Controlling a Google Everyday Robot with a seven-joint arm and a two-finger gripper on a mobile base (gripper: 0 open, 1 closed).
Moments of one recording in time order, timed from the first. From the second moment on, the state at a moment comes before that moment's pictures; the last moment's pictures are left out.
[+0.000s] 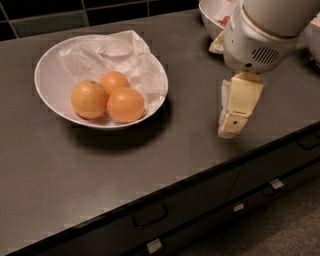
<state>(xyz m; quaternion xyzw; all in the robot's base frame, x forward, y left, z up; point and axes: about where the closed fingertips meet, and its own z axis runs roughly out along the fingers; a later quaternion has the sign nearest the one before) 0.459 -0.112 0.980 -0.68 0.71 -0.01 0.17</state>
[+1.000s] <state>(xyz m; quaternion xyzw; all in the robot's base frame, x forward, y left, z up) 0.487 -0.013 0.977 -0.71 0.66 0.04 0.25</state>
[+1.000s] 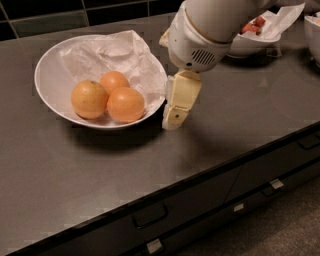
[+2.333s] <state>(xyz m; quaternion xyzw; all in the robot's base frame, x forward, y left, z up) 0.518 0.039 0.955 -0.73 0.63 0.08 0.26</state>
